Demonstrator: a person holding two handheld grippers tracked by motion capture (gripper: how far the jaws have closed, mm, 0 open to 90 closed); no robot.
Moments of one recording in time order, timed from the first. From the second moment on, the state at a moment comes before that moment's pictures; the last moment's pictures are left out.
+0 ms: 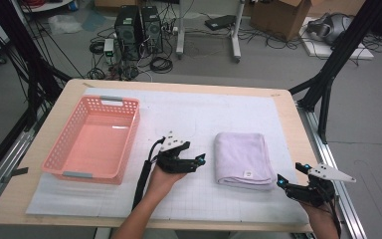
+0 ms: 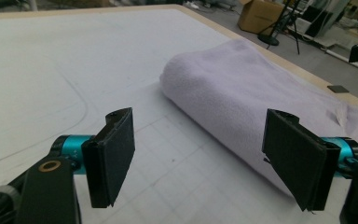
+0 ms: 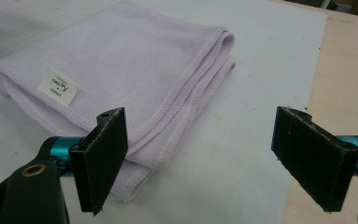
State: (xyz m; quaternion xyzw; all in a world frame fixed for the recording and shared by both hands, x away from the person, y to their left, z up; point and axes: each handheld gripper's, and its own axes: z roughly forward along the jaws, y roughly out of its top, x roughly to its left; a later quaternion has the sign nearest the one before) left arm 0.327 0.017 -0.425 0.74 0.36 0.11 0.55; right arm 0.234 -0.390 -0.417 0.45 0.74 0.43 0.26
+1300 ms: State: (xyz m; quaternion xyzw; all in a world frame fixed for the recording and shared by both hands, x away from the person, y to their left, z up) left arm 0.348 -0.043 -0.449 0.76 0.39 -0.02 0.51; right arm 0.236 -0.385 -0.419 0.44 0.75 0.43 0.25
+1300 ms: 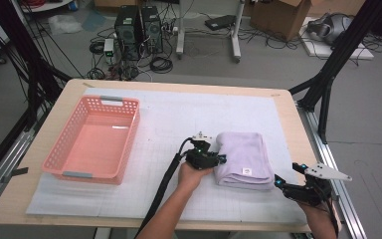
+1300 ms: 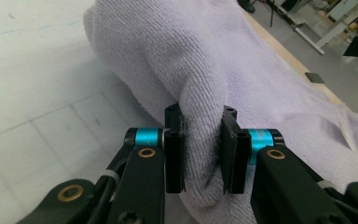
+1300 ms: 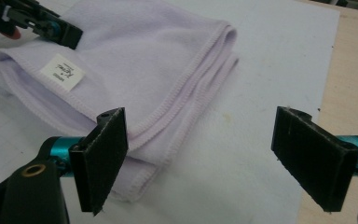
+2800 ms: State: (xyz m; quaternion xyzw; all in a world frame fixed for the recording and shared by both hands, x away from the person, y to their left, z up) left arm 0.336 0.051 -0.440 0.73 0.40 0.04 0.55; right arm 0.240 -0.378 -0.420 0.43 0.76 0.43 0.24
